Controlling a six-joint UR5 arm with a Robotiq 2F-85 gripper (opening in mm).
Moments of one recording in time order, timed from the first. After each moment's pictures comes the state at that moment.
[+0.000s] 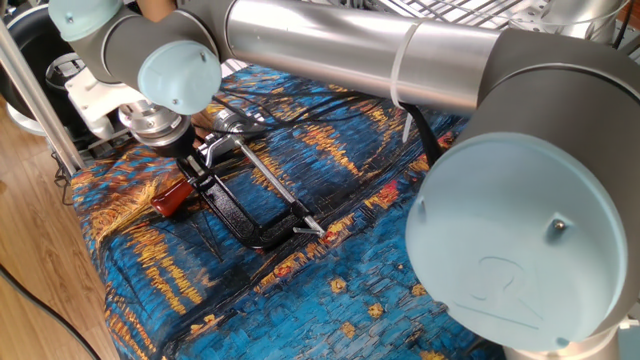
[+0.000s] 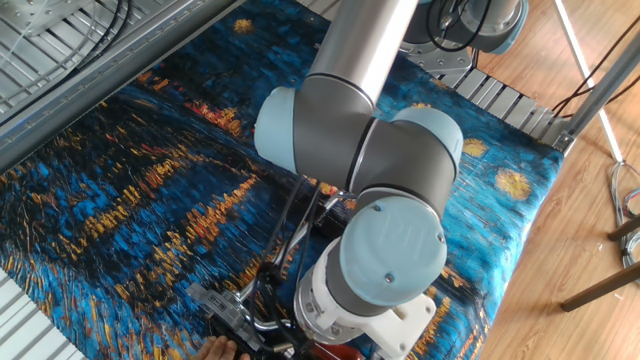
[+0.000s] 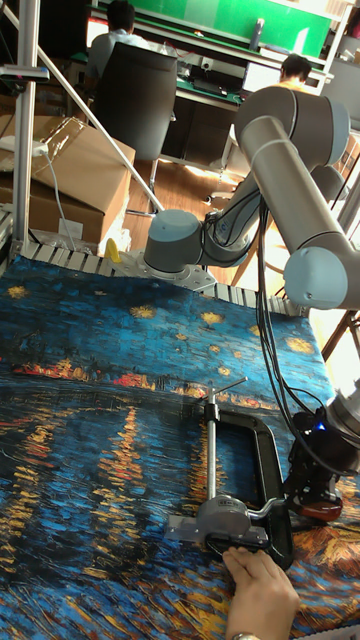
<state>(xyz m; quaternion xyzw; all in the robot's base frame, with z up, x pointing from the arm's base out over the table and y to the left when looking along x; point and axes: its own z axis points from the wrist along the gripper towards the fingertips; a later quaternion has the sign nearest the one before) 0.660 0.227 0.034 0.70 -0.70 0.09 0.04</state>
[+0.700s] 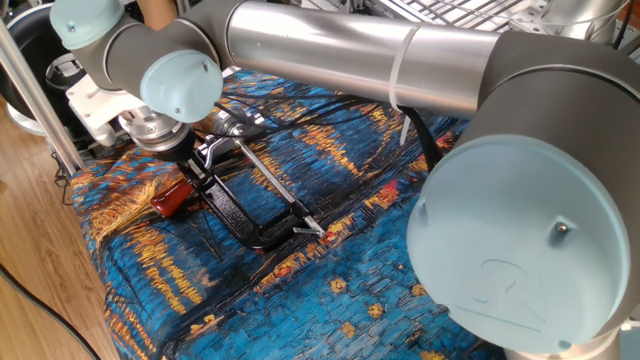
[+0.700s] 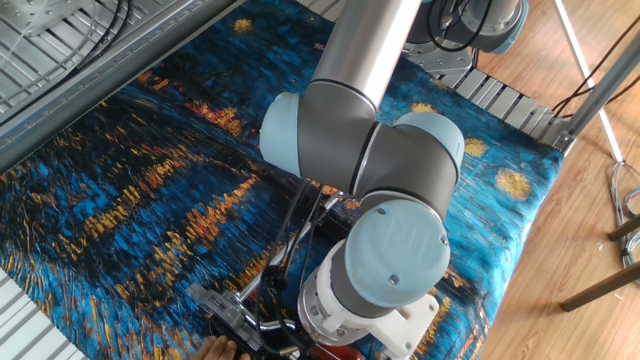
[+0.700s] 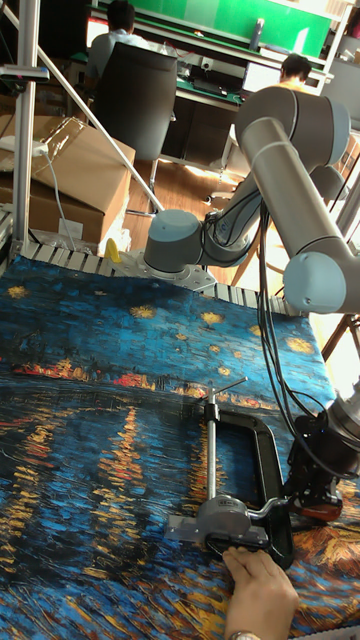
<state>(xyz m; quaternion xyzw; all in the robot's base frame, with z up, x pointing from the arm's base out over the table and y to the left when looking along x) 0.656 0.230 0.026 0.72 -0.69 0.09 0.04</state>
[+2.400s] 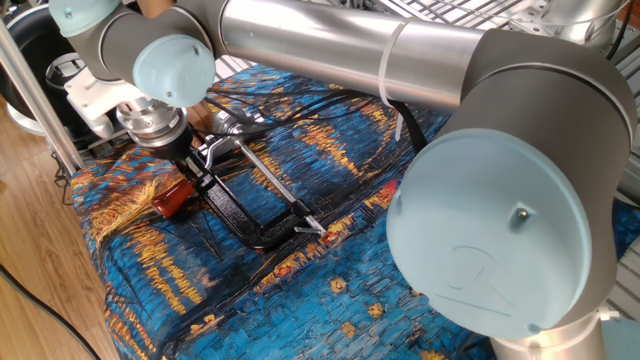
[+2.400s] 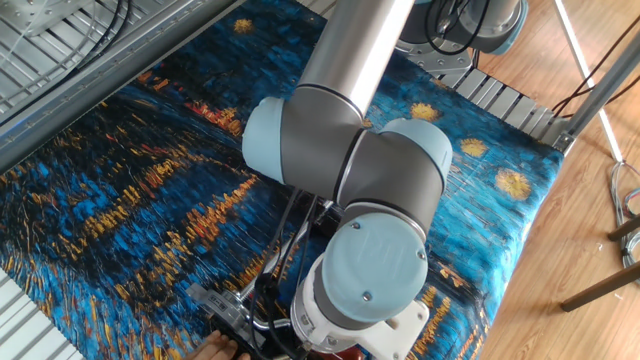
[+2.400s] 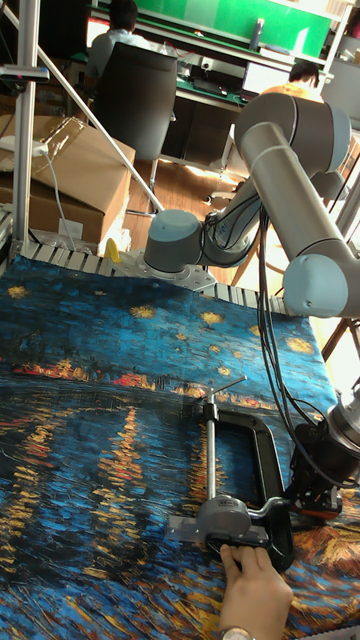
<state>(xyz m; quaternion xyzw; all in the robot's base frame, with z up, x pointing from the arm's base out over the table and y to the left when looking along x) 0.660 0.234 0.026 0.72 -0.69 0.06 0.05</state>
